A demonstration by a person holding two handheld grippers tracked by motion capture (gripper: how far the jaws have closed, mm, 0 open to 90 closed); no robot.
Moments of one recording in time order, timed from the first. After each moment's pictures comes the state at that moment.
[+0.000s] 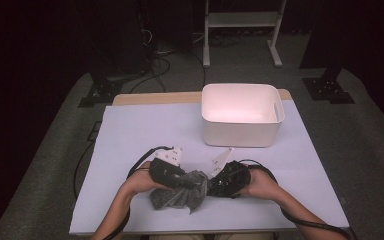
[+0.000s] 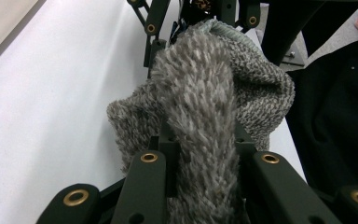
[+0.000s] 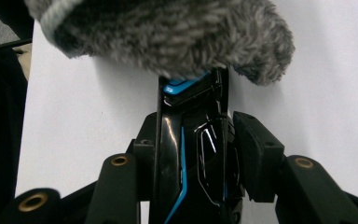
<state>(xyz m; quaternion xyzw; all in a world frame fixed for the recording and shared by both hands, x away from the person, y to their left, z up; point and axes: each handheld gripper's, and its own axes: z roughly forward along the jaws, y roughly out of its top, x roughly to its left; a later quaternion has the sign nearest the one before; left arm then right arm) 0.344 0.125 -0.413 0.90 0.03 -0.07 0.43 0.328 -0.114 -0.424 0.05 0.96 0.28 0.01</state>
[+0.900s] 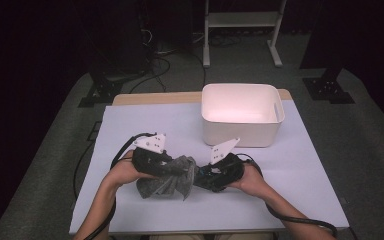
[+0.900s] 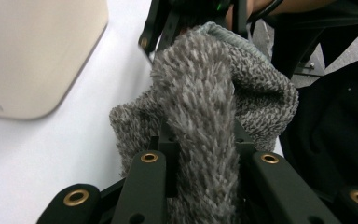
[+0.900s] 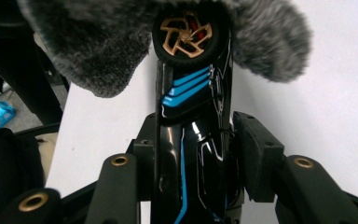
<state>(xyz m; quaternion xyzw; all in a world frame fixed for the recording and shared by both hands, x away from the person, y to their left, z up) 0.342 0.154 -0.351 0.89 0.02 -0.02 0.45 0.339 -0.104 -0.408 0.07 0.90 0.43 -0.01</state>
